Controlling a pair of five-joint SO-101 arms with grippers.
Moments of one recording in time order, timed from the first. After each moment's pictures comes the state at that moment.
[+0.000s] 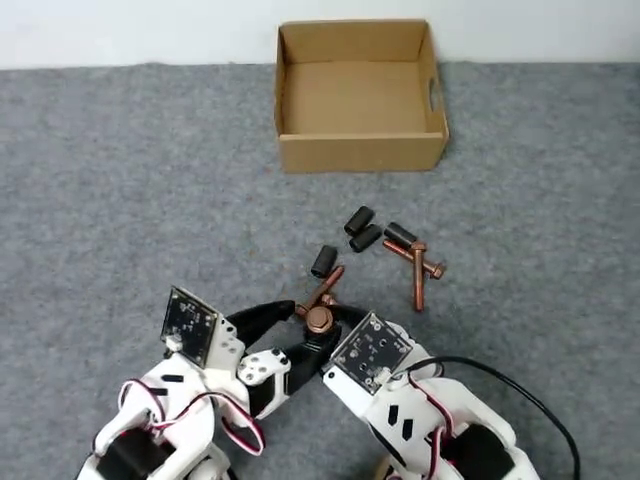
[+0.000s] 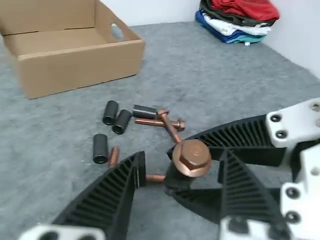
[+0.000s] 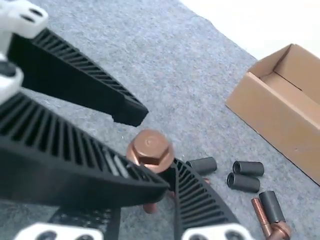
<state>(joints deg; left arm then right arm) 35.1 -103.9 75.8 65.8 21.9 -43.5 -102.9 73.8 62.2 13.1</state>
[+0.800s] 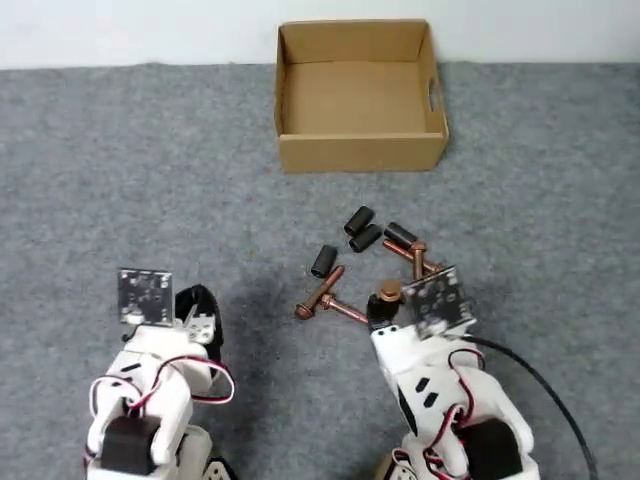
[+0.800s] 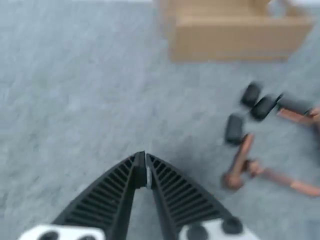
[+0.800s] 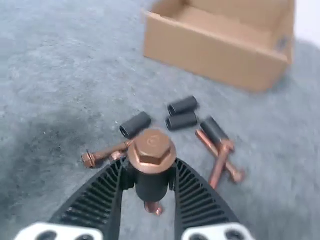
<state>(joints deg) 4.0 -103.5 83.9 68.8 12.8 -20.6 -100.0 71.9 68.4 2.2</state>
